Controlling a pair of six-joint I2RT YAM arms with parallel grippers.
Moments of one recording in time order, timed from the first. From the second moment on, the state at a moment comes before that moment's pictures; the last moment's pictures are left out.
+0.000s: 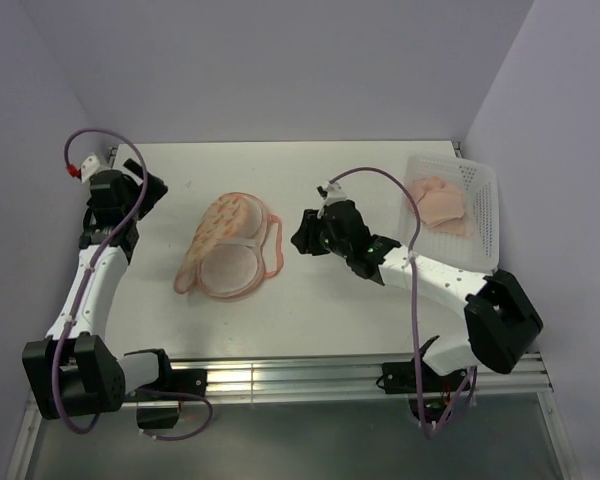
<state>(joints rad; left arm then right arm) 0.11 1.20 0.93 -0.15 -0.14 -0.68 0.72 1.37 0.85 0.04 0.04 0.55</state>
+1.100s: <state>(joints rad) -0.58 1.78 1.14 -0.31 -0.31 -0.37 0.73 1.50 0.75 0.18 0.03 0.66</state>
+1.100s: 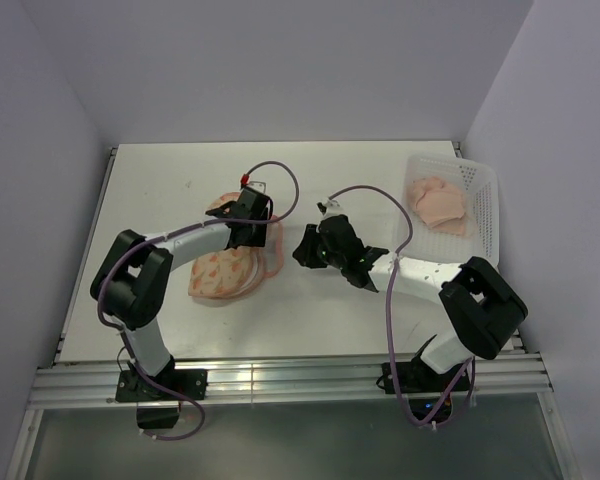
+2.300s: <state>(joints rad) -0.38 1.51 0.93 -0.10 -0.04 -0.51 0.78 1.94 1.06 0.28 -0.04 0.75</state>
